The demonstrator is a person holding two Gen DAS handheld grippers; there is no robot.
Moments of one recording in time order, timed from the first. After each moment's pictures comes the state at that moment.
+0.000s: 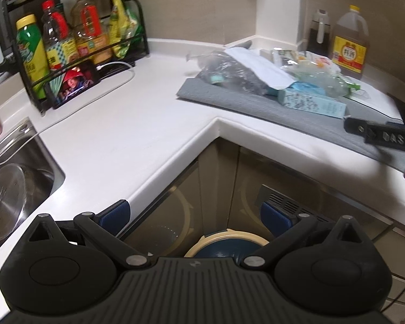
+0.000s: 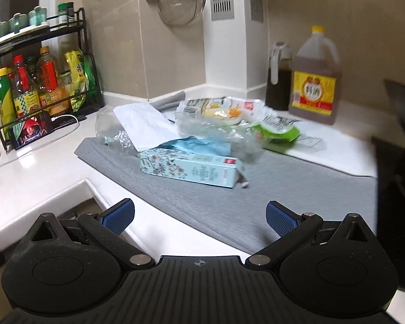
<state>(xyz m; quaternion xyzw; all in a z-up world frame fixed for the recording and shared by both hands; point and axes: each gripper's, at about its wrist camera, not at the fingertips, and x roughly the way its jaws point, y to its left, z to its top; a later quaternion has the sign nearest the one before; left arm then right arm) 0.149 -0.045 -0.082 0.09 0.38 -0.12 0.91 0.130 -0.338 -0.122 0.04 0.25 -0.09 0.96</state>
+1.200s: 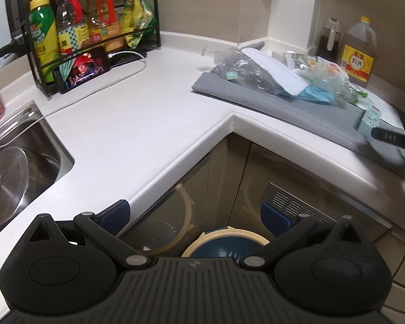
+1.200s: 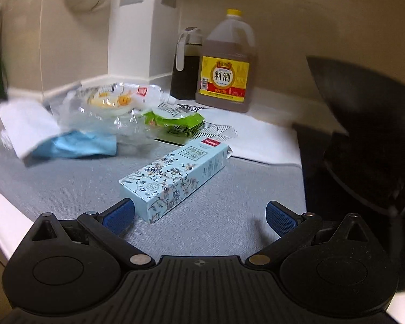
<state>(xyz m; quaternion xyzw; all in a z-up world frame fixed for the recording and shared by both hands) 0.148 -0.021 -0.087 0.06 0.39 -0.12 0.91 0.151 -0.398 -0.155 0.03 0.25 -0.28 0.93</state>
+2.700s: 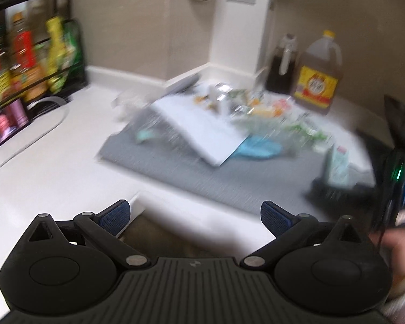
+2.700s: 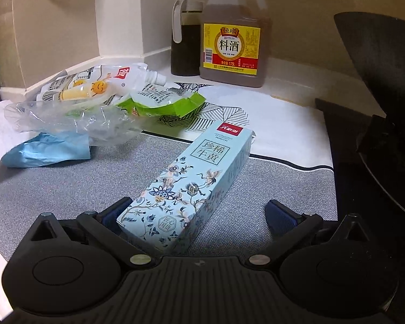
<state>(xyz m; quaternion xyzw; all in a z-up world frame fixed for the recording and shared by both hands) 0.241 -0.160 -0.049 0.05 0.35 -0.22 0.91 0.208 -0.459 -0.166 0.06 0.30 -0.25 0.92</state>
